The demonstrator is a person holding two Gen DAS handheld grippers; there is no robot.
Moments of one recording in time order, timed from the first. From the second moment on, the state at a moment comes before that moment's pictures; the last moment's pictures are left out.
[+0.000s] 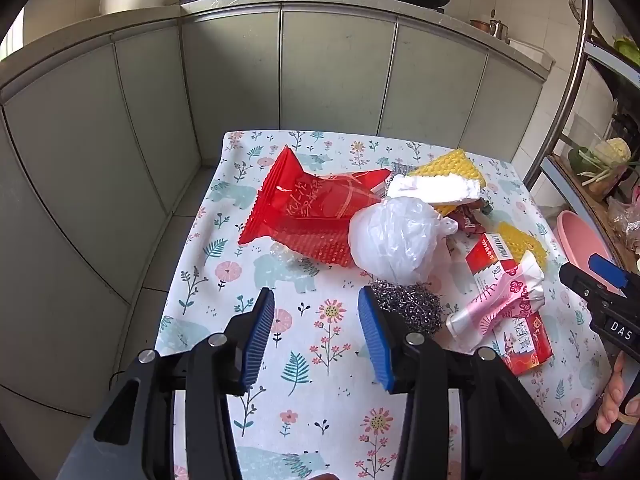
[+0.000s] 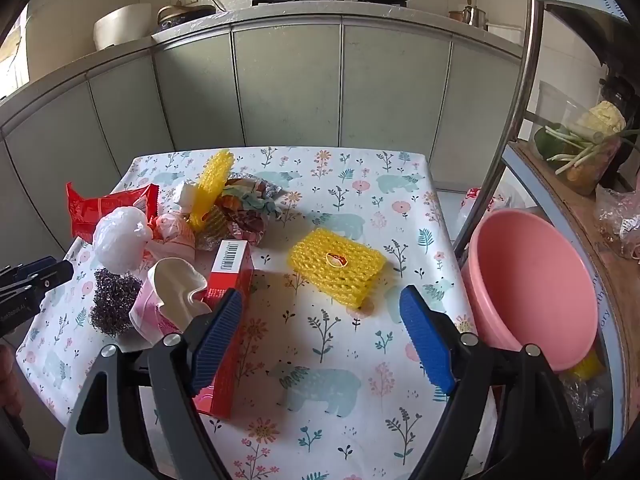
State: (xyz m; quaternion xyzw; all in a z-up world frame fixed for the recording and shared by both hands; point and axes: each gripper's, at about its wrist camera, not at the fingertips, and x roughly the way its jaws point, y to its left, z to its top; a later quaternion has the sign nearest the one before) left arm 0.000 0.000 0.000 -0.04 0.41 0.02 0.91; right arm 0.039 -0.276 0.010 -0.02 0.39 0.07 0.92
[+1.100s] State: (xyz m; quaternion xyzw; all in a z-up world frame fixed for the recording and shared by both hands) left arm -0.002 -0.004 0.004 -0.03 0.41 0.02 0.91; right arm 0.039 -0.278 0.008 -0.02 0.39 0.07 0.92
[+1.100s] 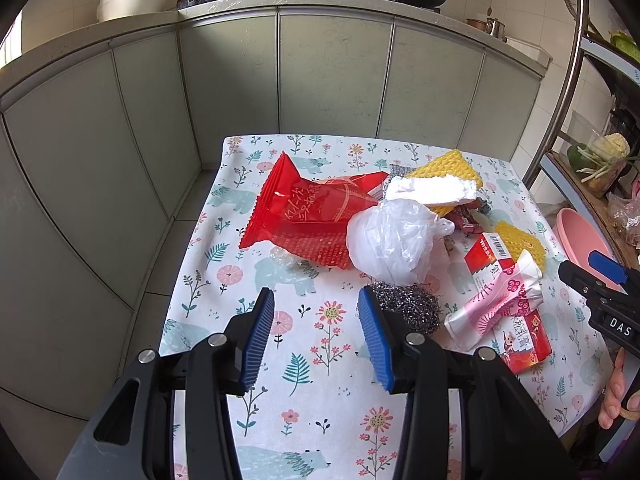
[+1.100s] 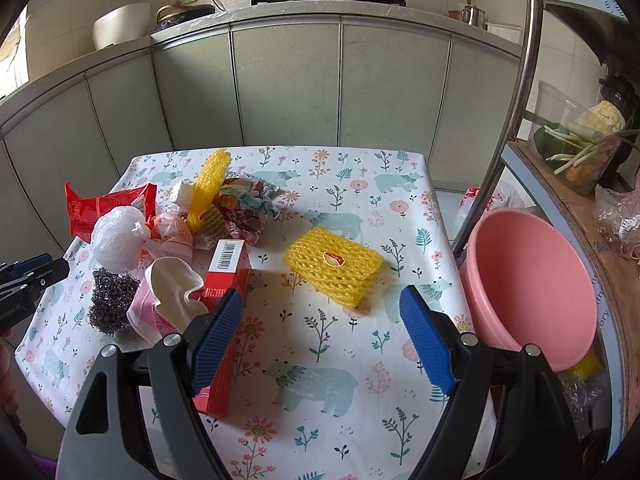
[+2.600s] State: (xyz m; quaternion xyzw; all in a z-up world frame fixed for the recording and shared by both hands) left arm -0.001 -0.001 0.001 -0.03 0.41 0.02 0.91; right arm 0.034 -0.278 0.008 -0.02 0.39 0.07 0.92
